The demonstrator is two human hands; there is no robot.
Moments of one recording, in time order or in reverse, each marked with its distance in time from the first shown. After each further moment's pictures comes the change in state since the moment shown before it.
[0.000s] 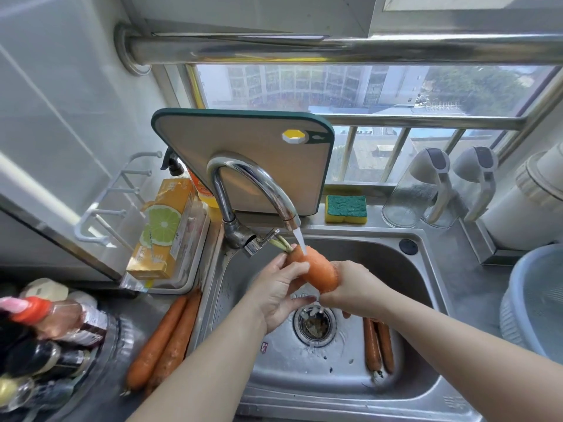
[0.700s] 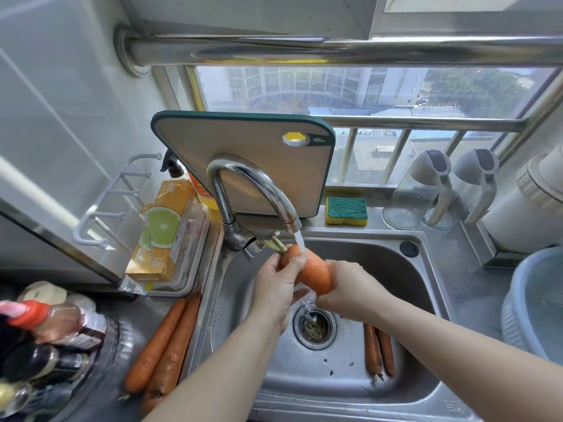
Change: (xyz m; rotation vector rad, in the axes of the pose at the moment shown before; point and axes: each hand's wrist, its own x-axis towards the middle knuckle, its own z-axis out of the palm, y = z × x) left_hand 0.005 -0.006 0.011 0.042 0.271 0.179; right_hand -0.002 -0.012 0.002 -0.174 0.101 -0.022
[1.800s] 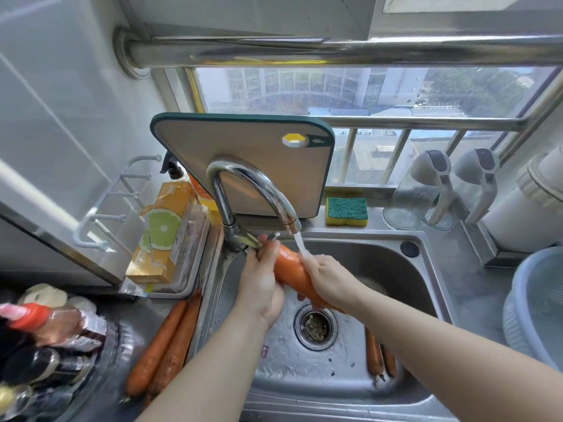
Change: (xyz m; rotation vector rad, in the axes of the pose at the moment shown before) left_hand 0.006 0.020 -0.006 -0.399 0.010 0.049; right_hand 0.011 -0.026 0.005 0.578 -0.135 -0.015
